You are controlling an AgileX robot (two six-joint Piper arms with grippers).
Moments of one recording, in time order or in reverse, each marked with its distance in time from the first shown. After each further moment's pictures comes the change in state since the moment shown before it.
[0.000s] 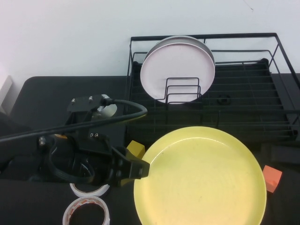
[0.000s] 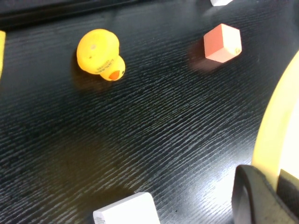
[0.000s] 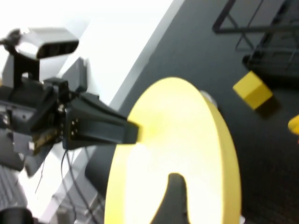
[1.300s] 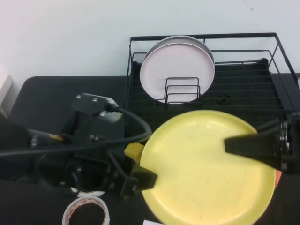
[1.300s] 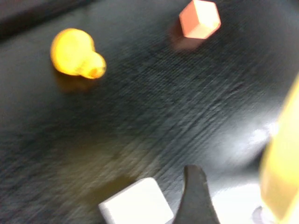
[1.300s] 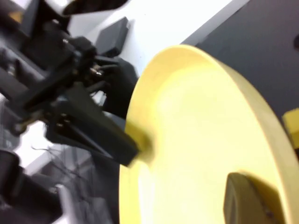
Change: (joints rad) right arm 0.215 0.198 -0.108 0.107 -0.030 -0.392; left arm 0.000 -0.030 -0.021 0.044 0.088 0.110
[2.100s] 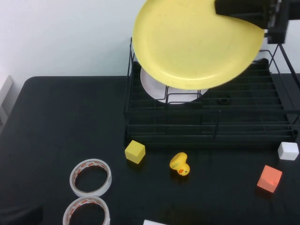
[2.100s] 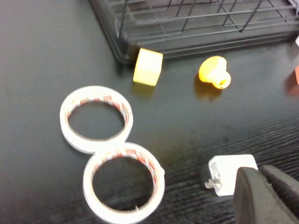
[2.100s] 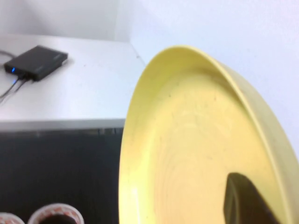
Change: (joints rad) right arm 0.003 0.290 -0.818 -0.152 -0.013 -0.204; left arm 0.000 -0.760 0.294 0.693 -0.059 -0.723
